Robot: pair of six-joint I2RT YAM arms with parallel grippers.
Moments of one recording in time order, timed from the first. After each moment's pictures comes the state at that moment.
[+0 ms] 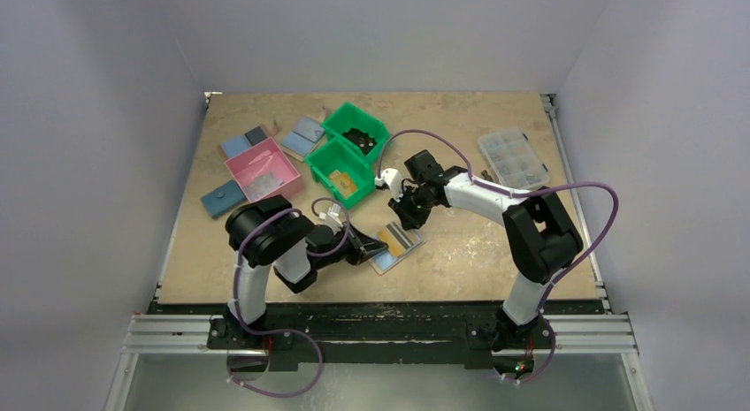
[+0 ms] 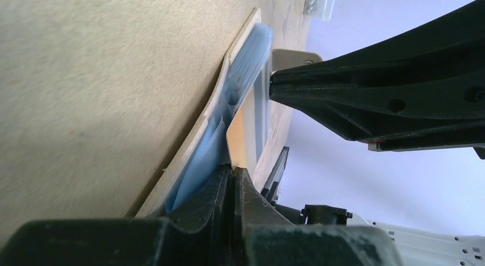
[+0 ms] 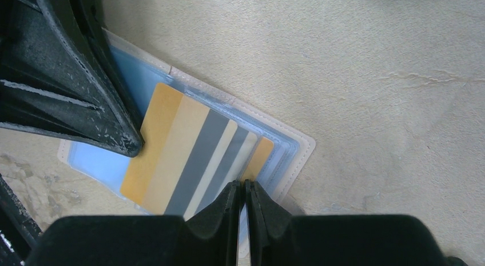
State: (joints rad) left arm -0.74 2.01 0.32 1.39 0.23 -1.43; right arm 0.58 1.77 1.12 -0.51 -0.33 -0.42
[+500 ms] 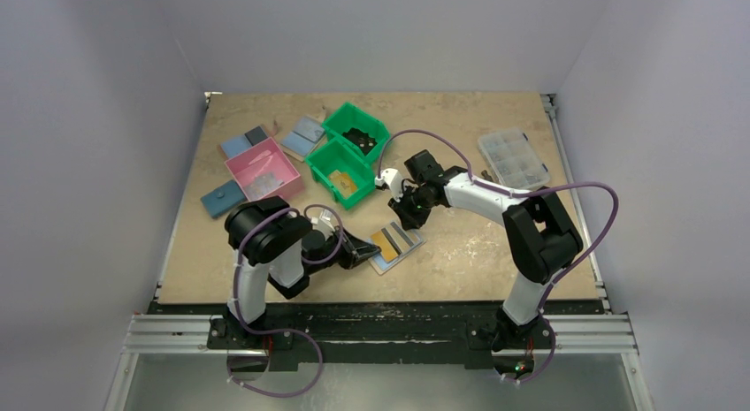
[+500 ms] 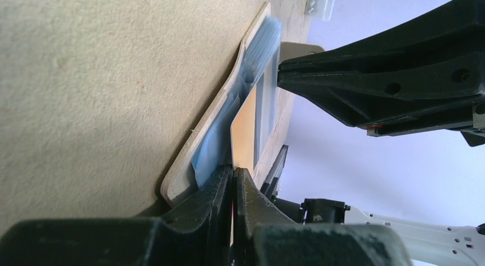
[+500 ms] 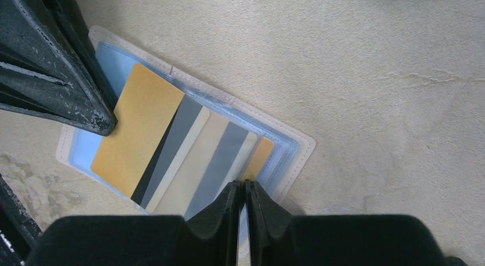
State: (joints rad) left arm -0.71 2.02 0.22 1.48 0.25 -1.44; right arm 0.58 1.77 1.12 -0.51 -0.33 -0.42
